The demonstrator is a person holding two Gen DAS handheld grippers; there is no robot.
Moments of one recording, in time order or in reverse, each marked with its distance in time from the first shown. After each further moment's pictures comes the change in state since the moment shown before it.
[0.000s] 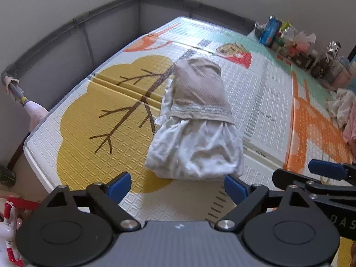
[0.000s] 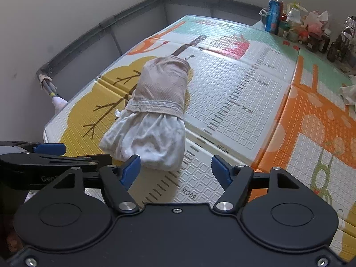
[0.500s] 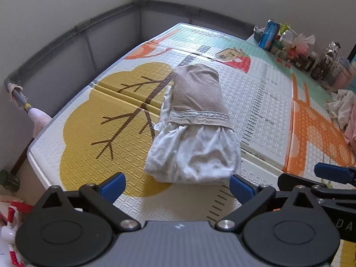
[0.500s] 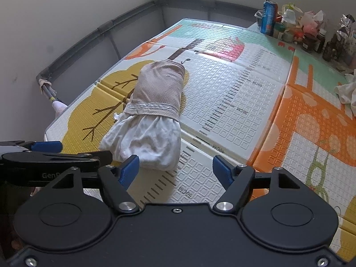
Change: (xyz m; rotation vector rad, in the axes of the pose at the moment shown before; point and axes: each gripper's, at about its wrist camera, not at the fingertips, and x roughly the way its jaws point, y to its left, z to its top) left arm -0.006 -0.010 0.000 0.021 -0.027 0.037; right arm -0.012 -0.008 -0.005 0.021 -0.010 -0.005
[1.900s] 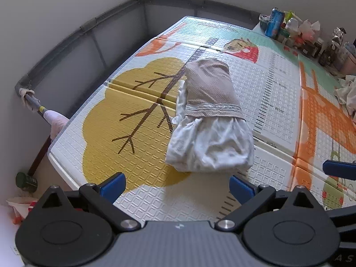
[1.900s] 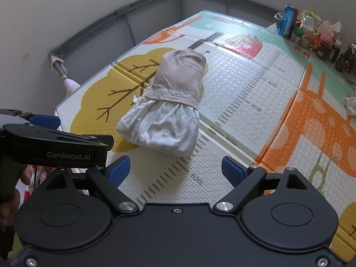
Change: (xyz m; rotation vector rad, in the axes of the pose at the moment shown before) left arm -0.023 0.006 0.006 0.060 0.057 0.077; right arm -0.008 0.030 -0.002 -0.115 0.083 0.030
